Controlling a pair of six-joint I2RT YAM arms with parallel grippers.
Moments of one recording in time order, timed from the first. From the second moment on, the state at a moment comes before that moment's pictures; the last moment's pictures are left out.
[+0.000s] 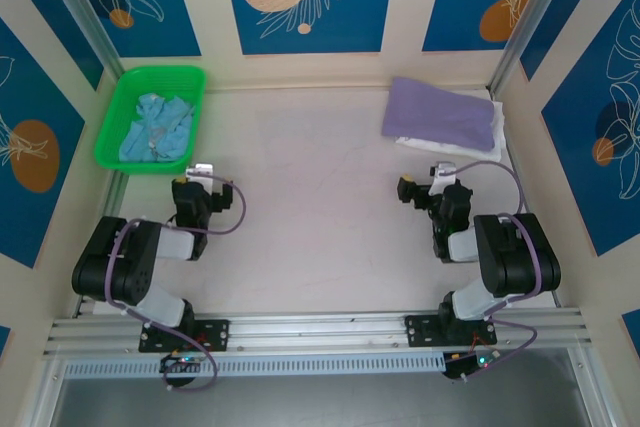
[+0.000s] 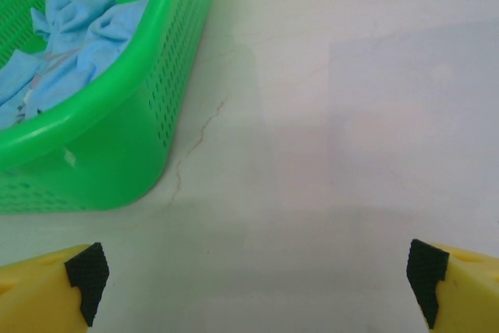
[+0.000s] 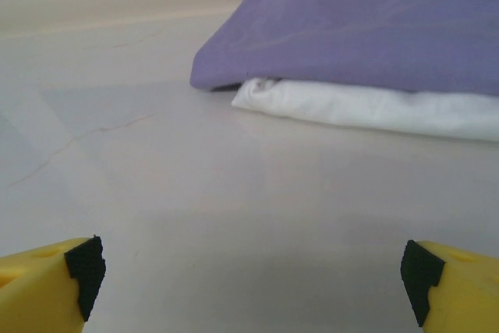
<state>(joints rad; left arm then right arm) -0.13 1.54 0.35 0.81 -0.22 0.07 0.01 1.53 0.29 0.94 -0.10 0.11</state>
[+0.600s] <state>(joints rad) -0.10 1.54 0.38 0.77 -0.18 0.06 0.01 1.53 0.40 0.75 -0.10 0.10</state>
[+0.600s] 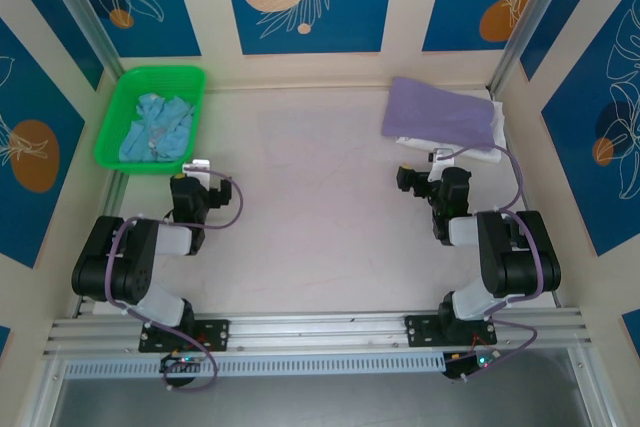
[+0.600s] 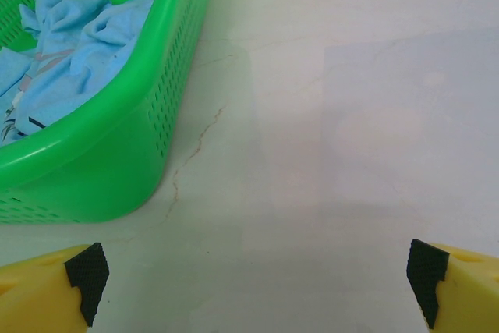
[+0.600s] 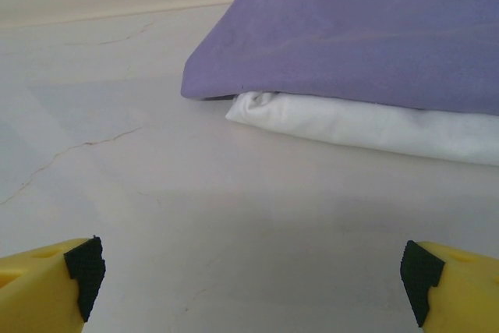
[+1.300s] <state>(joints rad) -0.10 1.54 0.38 0.77 -0.18 0.06 0.01 1.53 0.40 0.73 -0.12 0.10</state>
